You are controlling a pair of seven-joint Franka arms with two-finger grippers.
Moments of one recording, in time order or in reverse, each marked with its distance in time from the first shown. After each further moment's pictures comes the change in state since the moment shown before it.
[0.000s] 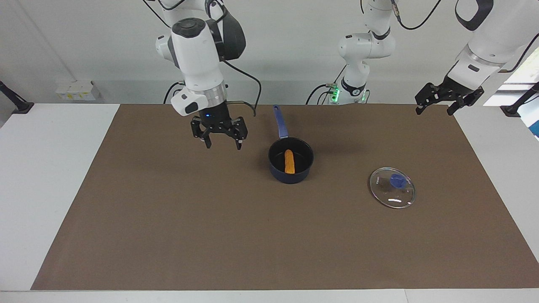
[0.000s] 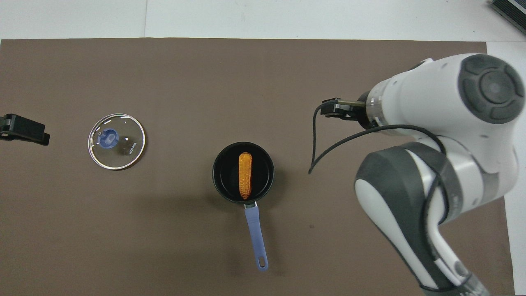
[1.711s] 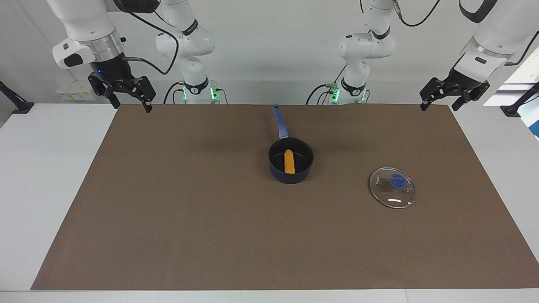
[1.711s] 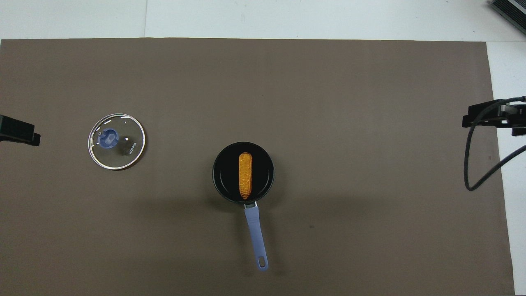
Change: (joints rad) left arm 0.002 -0.015 0.014 -0.002 0.000 0.000 -0.004; right arm -0.196 -0.106 -0.092 0.146 -0.035 -0.409 -0.278
